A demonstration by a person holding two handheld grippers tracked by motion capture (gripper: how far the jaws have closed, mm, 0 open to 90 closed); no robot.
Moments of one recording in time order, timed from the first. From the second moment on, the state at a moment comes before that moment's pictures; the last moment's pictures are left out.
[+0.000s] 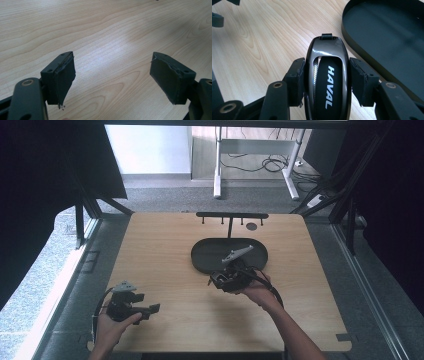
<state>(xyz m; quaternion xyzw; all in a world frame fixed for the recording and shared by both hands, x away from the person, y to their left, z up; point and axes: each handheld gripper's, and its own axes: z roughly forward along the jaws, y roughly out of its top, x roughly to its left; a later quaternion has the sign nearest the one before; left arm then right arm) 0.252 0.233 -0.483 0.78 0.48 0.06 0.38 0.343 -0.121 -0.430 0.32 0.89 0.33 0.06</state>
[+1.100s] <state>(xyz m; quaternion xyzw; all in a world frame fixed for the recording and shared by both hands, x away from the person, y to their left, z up) 0.252 0.236 -0.481 0.78 0.48 0.06 0.39 0.388 -0.131 -0.406 0.35 0.87 0.34 0.08</state>
